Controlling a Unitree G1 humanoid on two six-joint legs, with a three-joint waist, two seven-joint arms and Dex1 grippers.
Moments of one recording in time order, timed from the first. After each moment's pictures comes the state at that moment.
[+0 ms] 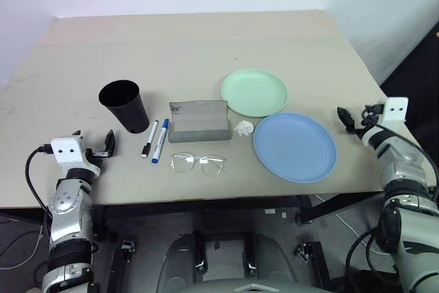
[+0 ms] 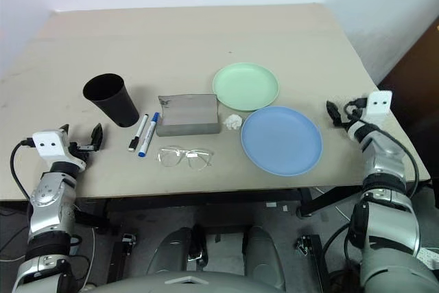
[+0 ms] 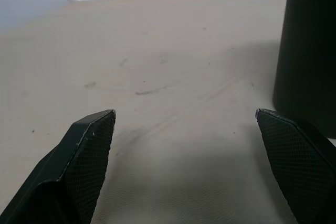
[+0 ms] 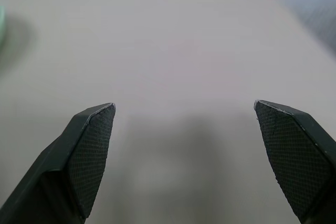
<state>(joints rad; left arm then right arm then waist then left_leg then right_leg) -0.14 0.42 0.38 0.40 -0.29 -0.22 -0.32 -0.69 -0.65 -0.37 1.03 0.26 -0.12 0.58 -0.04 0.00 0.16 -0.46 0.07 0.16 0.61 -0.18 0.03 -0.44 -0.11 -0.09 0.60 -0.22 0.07</state>
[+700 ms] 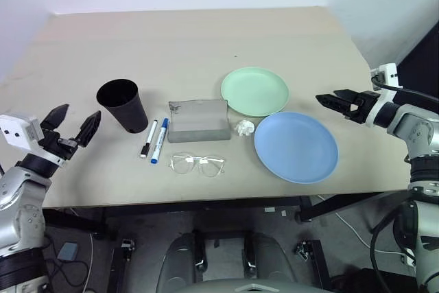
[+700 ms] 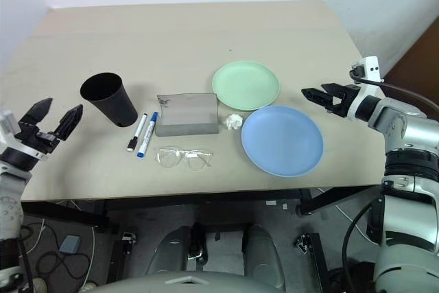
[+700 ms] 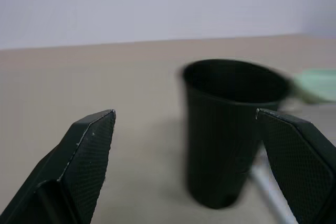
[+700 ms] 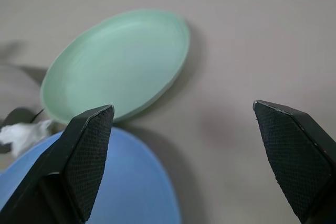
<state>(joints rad) -0.01 0.64 0.52 -0.03 -0.72 0.18 -0.72 -0.71 -0.76 -0.23 0.56 0.41 0.66 0.95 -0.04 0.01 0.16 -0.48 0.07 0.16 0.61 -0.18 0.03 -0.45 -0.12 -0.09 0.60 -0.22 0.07</state>
